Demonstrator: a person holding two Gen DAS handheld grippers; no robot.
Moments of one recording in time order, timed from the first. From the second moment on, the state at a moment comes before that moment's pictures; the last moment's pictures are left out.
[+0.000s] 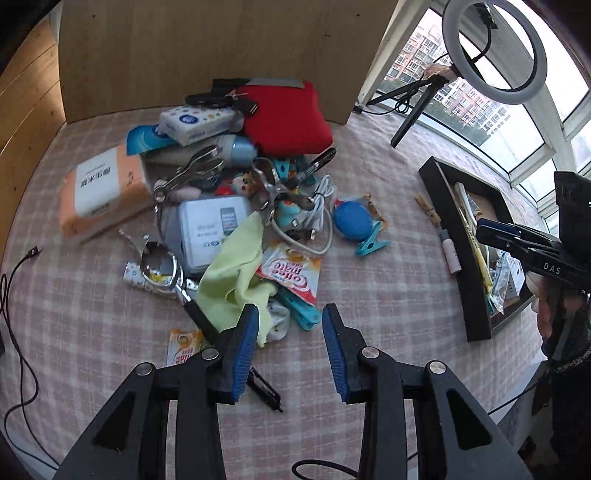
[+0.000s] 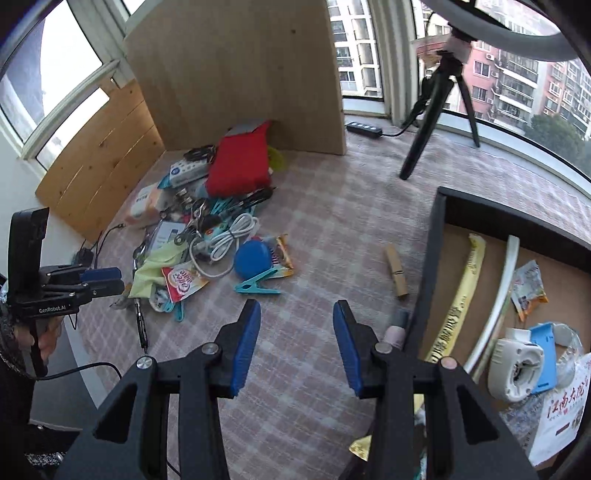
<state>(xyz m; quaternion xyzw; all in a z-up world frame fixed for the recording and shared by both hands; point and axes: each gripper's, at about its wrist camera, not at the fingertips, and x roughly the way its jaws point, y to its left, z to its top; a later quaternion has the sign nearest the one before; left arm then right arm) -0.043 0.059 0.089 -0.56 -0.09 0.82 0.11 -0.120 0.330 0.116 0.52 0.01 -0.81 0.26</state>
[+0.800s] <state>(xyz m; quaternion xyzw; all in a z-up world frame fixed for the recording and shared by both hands) -0.061 0.063 0.065 -0.59 -0.03 0.79 0.12 -0.143 0.234 0.046 0.55 0.14 -0.77 0.30</state>
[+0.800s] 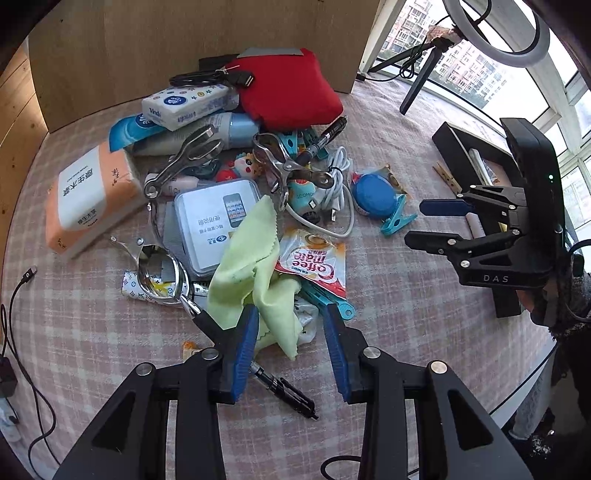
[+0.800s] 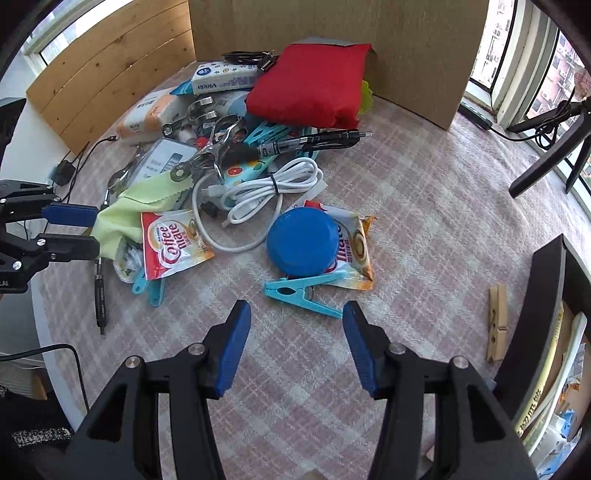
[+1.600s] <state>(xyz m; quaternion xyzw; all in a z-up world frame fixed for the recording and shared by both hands) -0.068 0.048 0.059 -0.60 -0.07 0.79 0.13 -0.154 0.249 0.039 0.56 0.10 -0.77 0.30</state>
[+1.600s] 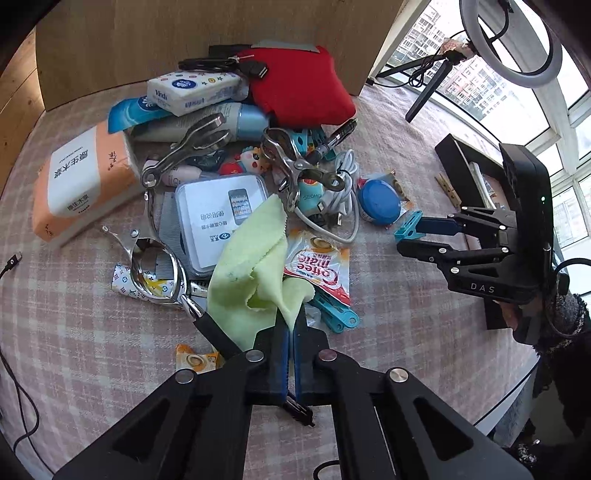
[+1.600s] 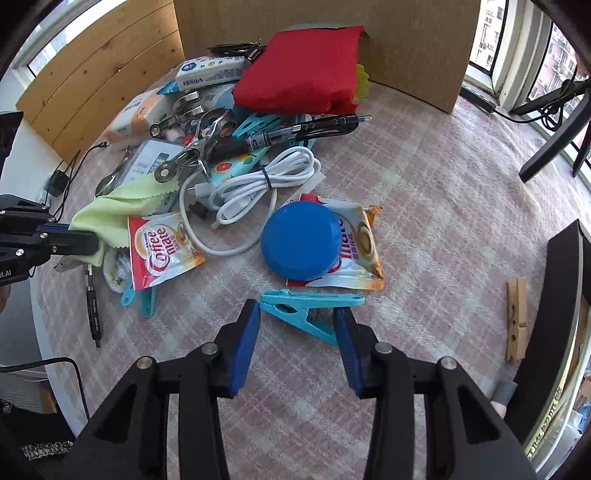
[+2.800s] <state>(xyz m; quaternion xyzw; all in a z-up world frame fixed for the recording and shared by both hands) -0.122 0.333 0.189 -0.49 -0.02 0.79 0.38 -0.149 0.551 0.158 0.46 -0.05 -0.88 0.05</state>
